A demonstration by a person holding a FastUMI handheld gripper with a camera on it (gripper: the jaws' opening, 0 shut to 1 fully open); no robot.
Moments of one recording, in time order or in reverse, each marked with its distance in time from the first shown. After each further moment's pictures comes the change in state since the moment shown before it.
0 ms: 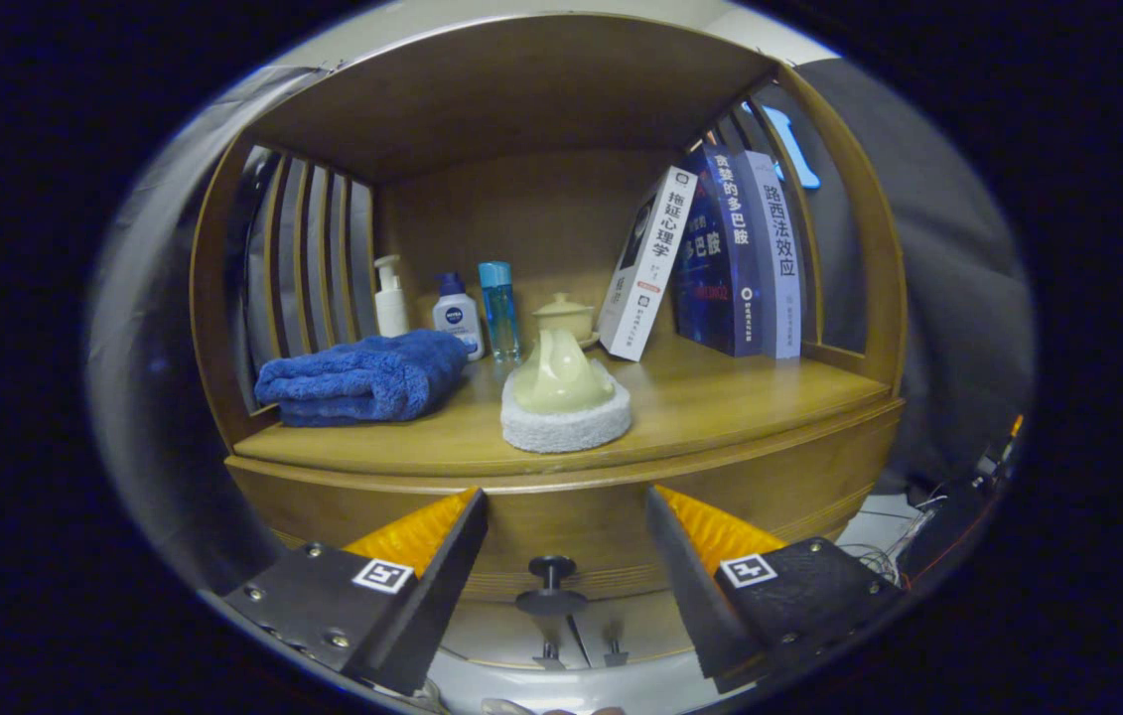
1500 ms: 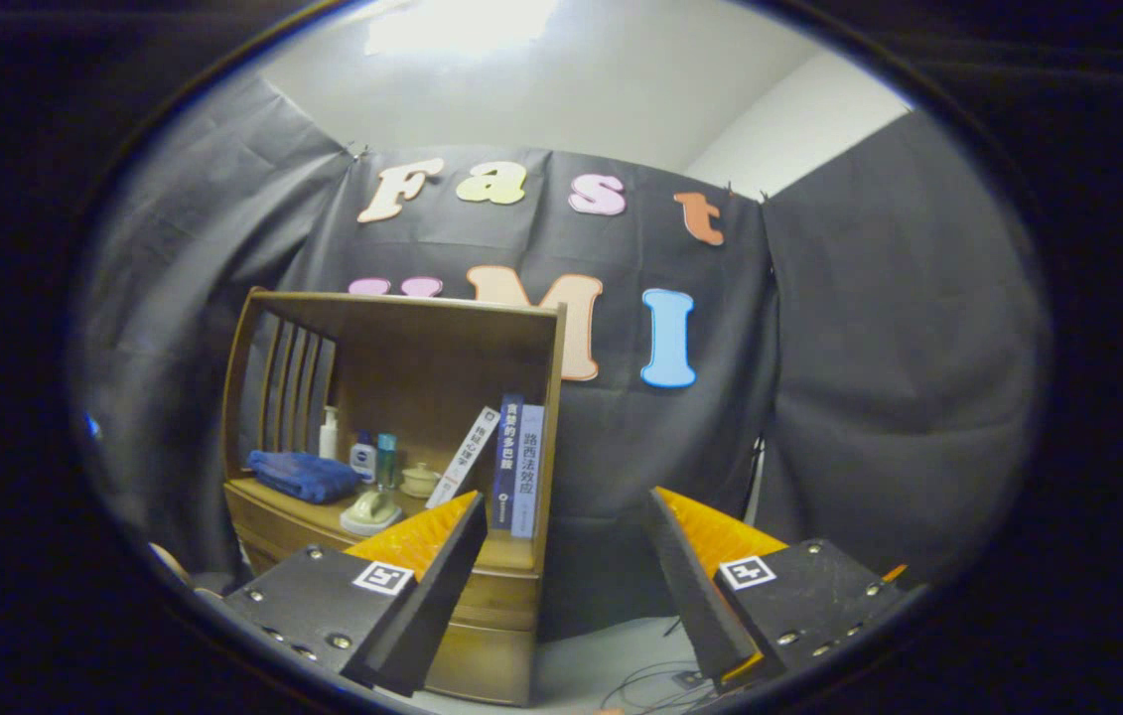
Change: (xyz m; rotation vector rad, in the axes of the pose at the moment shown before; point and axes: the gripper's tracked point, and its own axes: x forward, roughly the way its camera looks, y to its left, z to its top) arm -0.235 -0.254 0.185 -0.130 -0.422 -0.059
